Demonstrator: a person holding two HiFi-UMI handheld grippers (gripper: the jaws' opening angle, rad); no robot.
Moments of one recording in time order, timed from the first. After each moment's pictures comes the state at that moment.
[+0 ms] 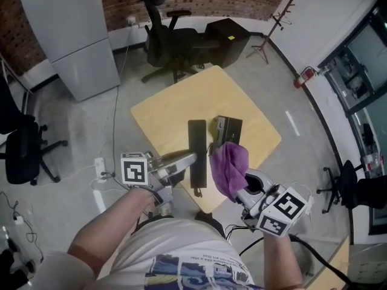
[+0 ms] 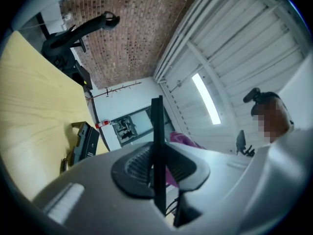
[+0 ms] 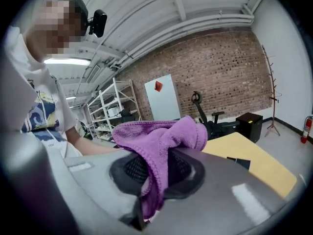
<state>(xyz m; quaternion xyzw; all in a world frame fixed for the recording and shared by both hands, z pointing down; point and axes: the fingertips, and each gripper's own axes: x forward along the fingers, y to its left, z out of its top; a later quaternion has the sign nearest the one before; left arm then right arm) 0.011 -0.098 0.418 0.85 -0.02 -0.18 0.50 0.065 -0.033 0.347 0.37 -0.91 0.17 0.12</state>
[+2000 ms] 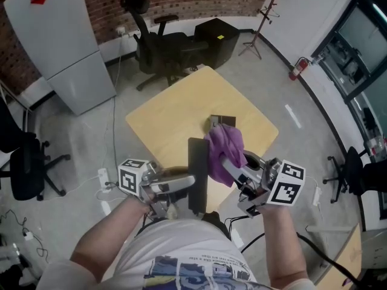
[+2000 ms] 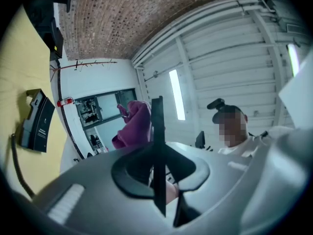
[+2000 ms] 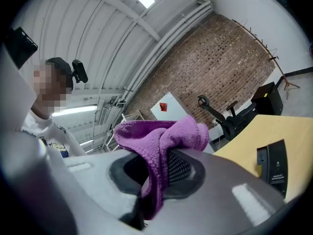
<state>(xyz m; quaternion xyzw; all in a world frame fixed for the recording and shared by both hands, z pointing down) 0.016 -0.032 0.375 0.83 0.20 -0.22 0.48 0.077 -0.063 0.321 0.29 -0.91 0.29 -0.08</state>
